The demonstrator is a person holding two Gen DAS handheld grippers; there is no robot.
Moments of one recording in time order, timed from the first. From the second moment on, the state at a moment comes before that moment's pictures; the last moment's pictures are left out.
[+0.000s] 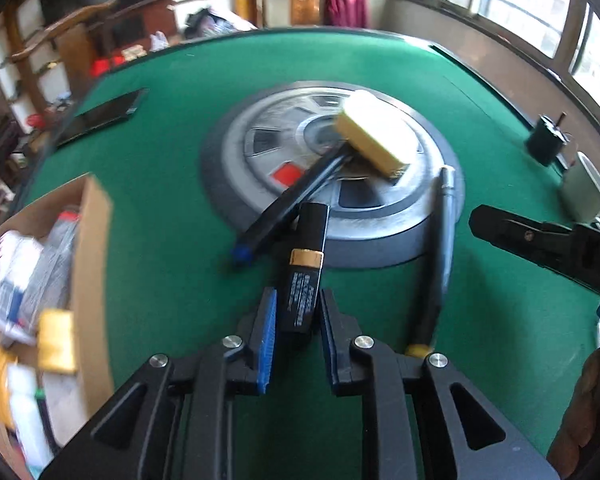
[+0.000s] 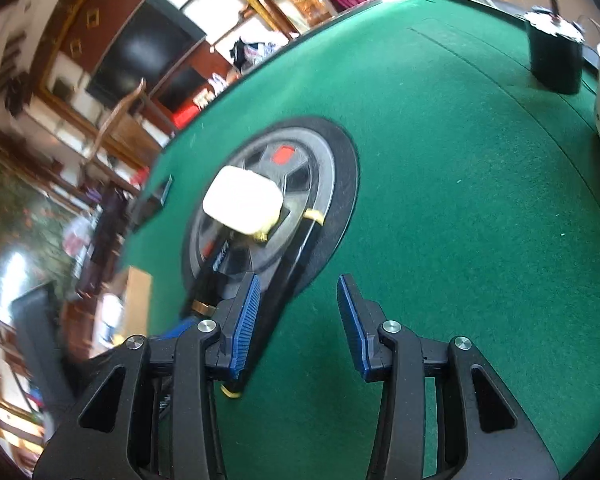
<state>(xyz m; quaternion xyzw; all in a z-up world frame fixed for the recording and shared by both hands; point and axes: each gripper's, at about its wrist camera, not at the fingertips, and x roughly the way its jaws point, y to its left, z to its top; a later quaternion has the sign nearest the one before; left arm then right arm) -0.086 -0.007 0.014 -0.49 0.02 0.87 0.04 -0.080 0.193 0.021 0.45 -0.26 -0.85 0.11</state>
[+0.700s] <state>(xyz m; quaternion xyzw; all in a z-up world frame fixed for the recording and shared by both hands) -0.089 -0.018 0.015 -0.46 0.01 0.89 0.04 -0.077 0.156 0.018 0.47 -0.07 -0.88 0.04</state>
